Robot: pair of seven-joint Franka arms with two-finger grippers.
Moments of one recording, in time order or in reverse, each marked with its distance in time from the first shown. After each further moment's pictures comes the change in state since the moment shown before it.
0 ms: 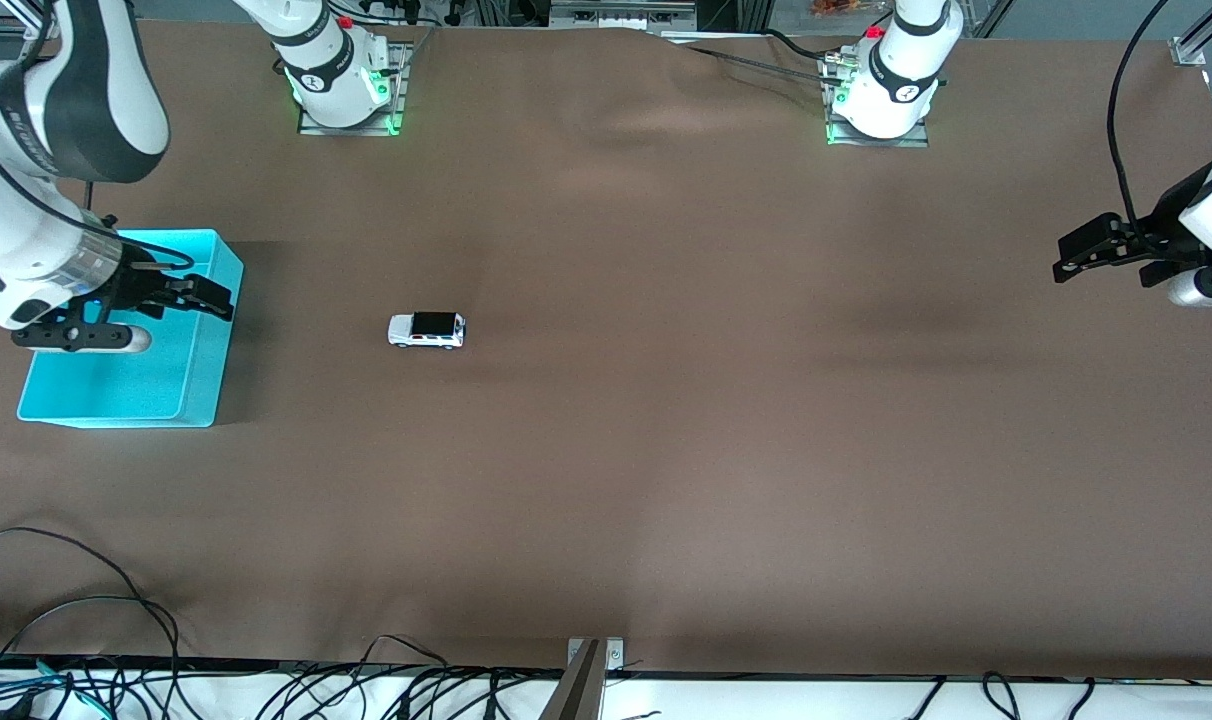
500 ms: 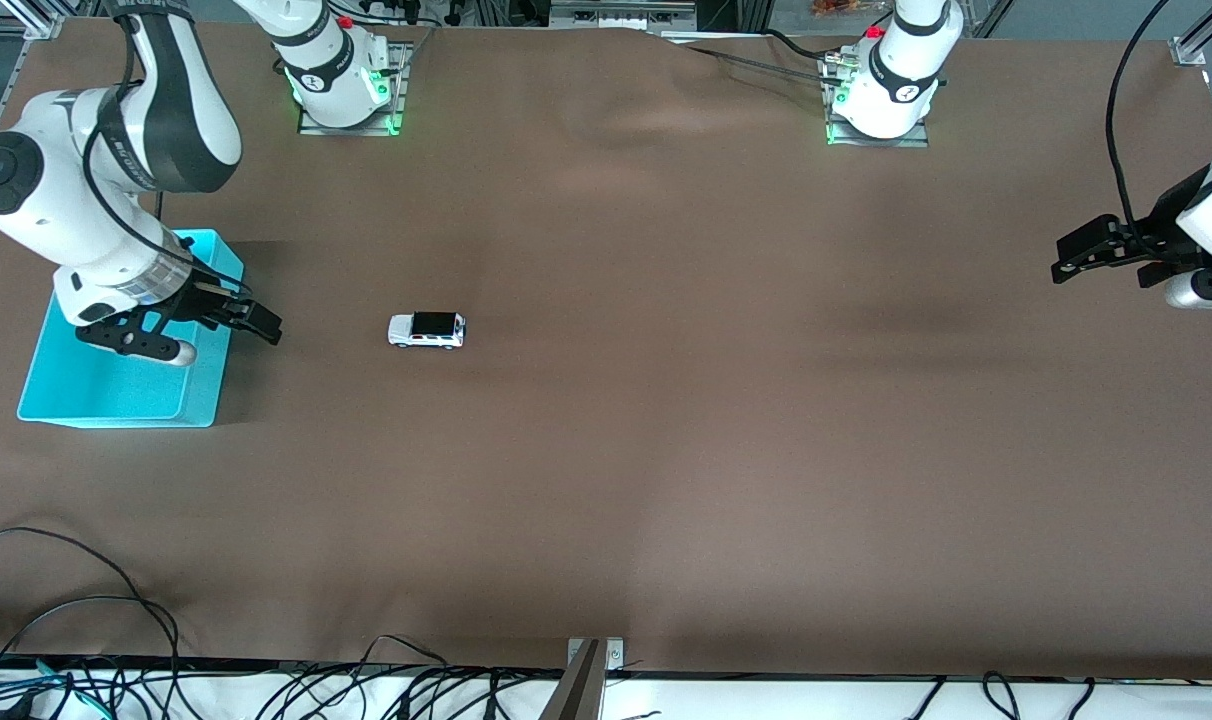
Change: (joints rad) left arm 0.000 0.002 0.001 -0.003 0.000 0.000 0.000; right arm 0.020 0.002 0.058 -0.124 0.000 0.210 0.303
